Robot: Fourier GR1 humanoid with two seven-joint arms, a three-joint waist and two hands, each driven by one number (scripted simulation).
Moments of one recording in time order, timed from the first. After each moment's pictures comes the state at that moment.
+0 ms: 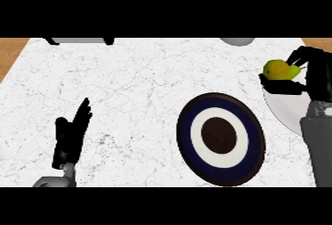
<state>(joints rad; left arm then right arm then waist) -0.03 0.15 -0.07 -1.47 -0.04 0.20 0.22 -0.47 -0.32 -0.14 -1.43 0.97 -0.10 0.34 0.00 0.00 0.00</state>
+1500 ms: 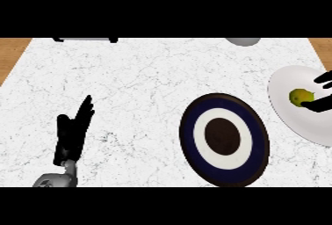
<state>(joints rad) -0.05 0.12 -0.05 -1.47 -0.06 0.16 0.23 -0.70 -0.61 -0.37 -0.45 0.85 0.00 -0.03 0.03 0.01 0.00</state>
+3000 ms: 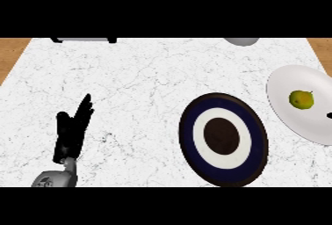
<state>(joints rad) -0.07 0.12 -0.02 -1.45 -0.08 0.14 0.23 -0.61 -0.70 -0.71 -0.28 0.33 0.28 -0.68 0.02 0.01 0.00</state>
